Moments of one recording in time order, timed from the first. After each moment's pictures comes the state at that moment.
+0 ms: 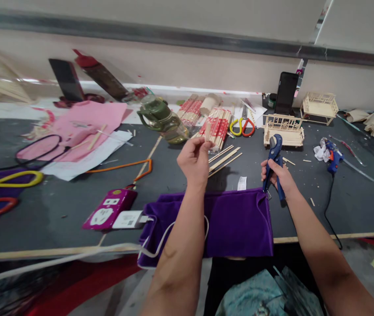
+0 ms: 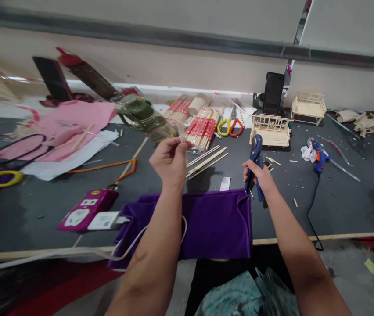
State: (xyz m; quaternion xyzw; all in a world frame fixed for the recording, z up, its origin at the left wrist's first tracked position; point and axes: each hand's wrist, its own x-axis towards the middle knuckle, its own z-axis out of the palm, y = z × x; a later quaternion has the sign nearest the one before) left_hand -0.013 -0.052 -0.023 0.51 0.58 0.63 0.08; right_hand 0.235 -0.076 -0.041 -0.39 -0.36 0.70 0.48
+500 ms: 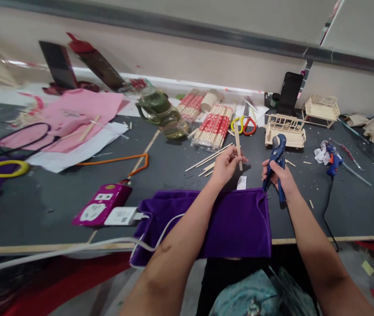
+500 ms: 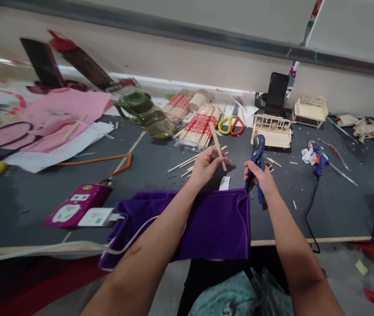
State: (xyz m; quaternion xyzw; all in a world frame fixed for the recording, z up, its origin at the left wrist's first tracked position) left_hand 0.032 -0.053 -0.047 0.56 0.43 0.55 0.45; right_hand 0.236 -0.080 -0.034 -0.39 -0.38 0.69 0.48
